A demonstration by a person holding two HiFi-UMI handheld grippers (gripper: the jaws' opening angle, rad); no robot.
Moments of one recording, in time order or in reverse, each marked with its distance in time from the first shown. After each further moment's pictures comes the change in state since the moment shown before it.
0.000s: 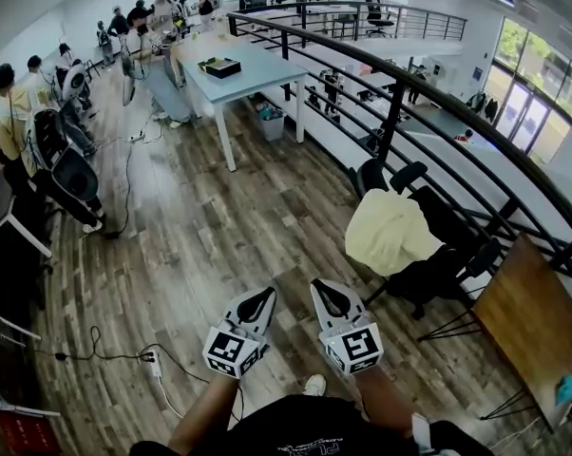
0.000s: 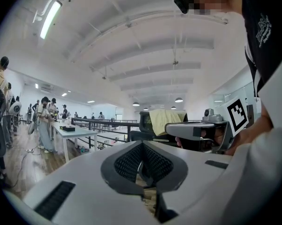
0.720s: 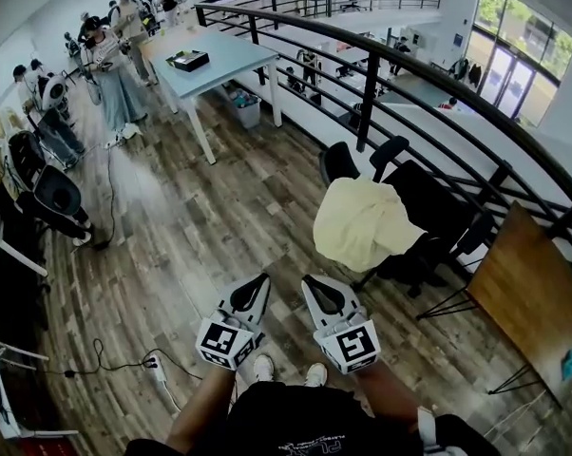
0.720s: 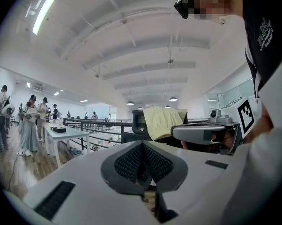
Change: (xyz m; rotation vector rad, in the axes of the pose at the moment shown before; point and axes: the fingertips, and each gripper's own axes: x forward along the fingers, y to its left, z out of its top) left arm 0.071 -0.017 0.004 0.022 0.011 -0.069; right arm -0.014 -0.047 -0.004 0.000 -0.020 -0.032
